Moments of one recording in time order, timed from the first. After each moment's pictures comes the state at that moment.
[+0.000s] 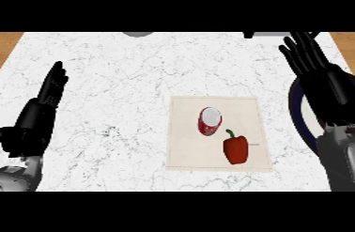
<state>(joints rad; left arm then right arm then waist) -0.13 0.50 -0.19 -1.68 0.11 0.33 0.08 -0.35 -0.30 -0.04 -1.64 -0.27 0.13 0.10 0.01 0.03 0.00</state>
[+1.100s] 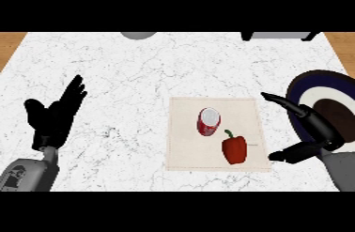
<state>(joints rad) -0.17 0.39 -0.13 -1.41 0.24 0.18 0.13 -0.22 -0.45 0.08 -1.20 0.16 0.34 -0.62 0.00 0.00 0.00</state>
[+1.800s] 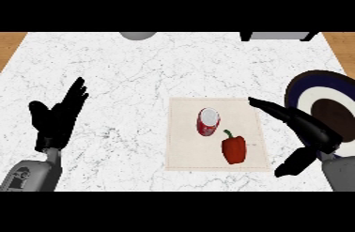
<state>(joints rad) -0.16 0.35 -0.09 -1.40 0.19 0.15 0.13 -0.20 -0.50 0.18 -1.43 0.35 0.43 -0.35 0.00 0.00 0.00</state>
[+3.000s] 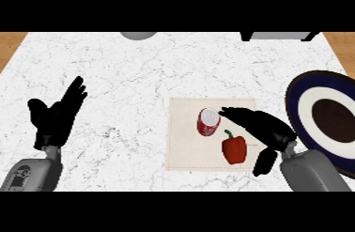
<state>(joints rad) -0.17 0.28 0.00 -1.38 0.11 0.07 0.14 -0.26 -0.34 0.31 -1.43 0.76 0.50 -0.11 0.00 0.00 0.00</state>
